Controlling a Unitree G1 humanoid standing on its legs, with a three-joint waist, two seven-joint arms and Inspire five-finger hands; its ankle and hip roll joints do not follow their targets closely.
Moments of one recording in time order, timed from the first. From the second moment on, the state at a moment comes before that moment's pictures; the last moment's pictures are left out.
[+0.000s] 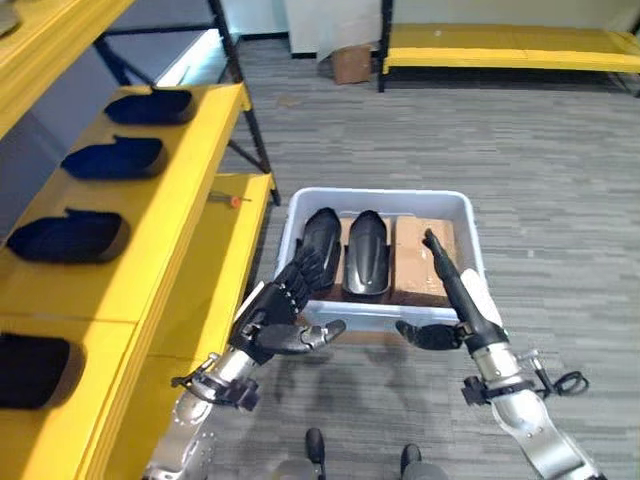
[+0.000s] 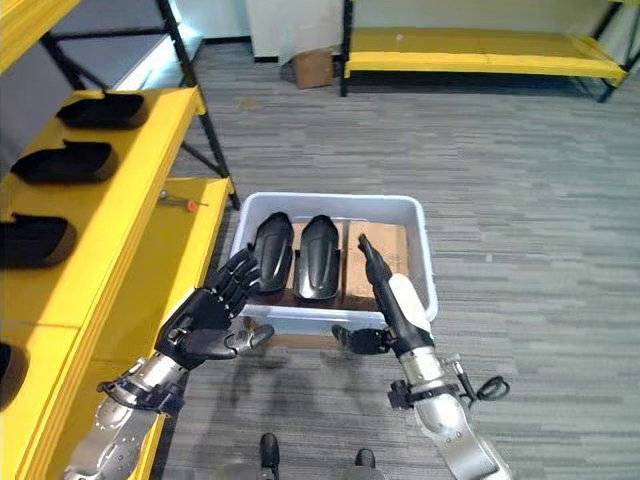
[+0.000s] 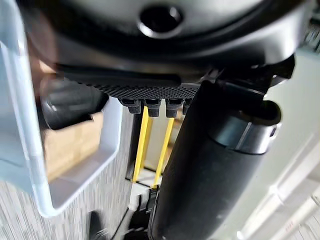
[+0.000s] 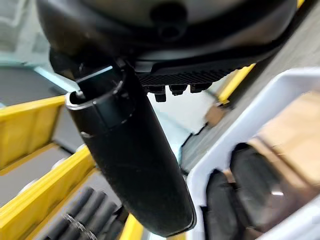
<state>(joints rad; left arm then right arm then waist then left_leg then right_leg) 0.11 0.51 -0.23 -0.02 -0.70 -0.28 -0.36 -0.01 -0.55 0.26 -0.05 -0.22 -0.30 -0.27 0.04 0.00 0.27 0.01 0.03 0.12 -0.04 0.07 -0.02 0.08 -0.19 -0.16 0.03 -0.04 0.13</state>
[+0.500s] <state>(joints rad) -0.07 0.53 -0.28 0.00 -0.75 -0.28 -0.40 -0.59 -0.55 0.35 0.46 -0.07 -0.10 -0.27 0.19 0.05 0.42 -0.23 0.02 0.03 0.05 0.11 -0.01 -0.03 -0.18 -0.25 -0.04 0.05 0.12</state>
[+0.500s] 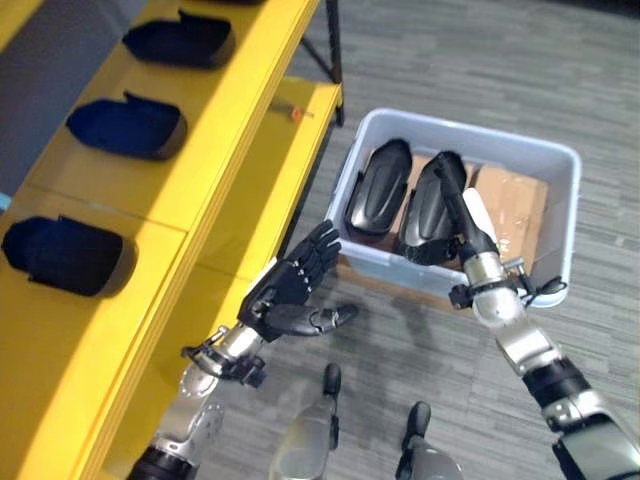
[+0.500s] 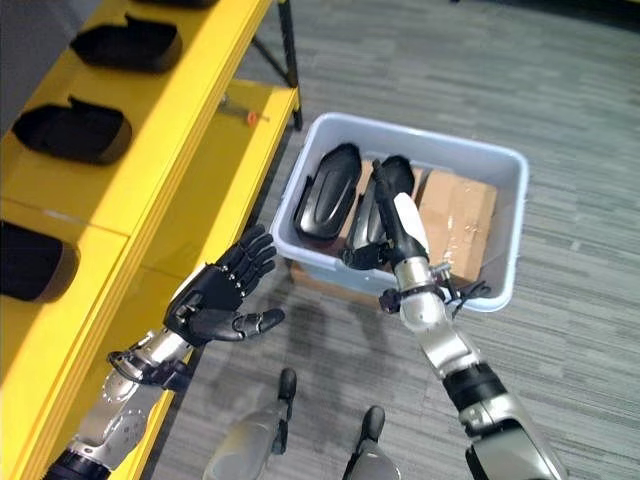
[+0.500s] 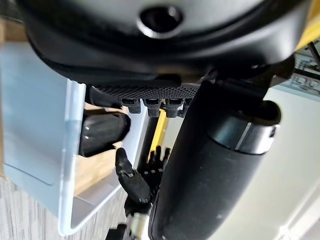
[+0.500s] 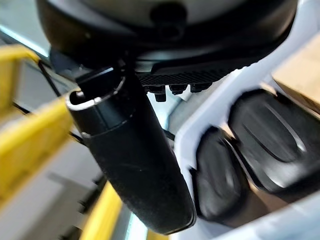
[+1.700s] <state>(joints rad) -0.12 0.62 -0.34 -0.02 -0.82 -0.27 -0.40 -1.10 -0.74 0.55 0.95 -0.21 0.03 -0.31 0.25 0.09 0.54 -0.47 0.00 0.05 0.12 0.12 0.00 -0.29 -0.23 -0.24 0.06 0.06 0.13</state>
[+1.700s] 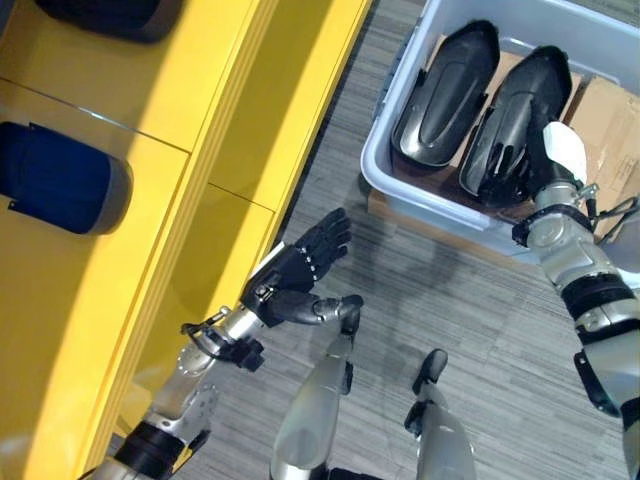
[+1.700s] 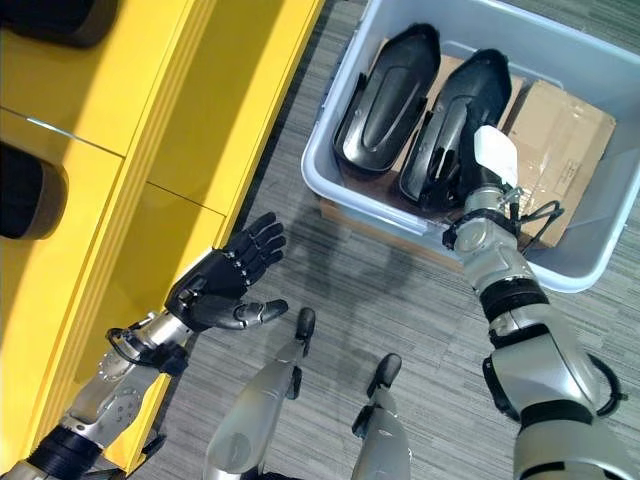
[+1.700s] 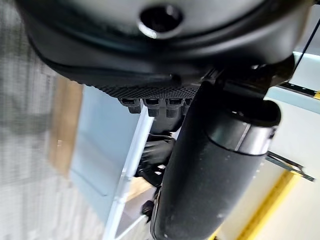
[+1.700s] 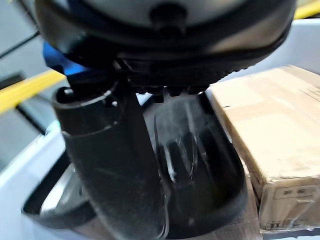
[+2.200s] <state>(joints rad) -0.11 0.63 -0.36 0.01 -0.81 -0.28 -0.32 -1.17 -0.74 0.59 1.03 -0.25 0.13 -0.35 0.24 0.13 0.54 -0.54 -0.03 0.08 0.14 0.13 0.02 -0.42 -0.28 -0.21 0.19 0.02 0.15</state>
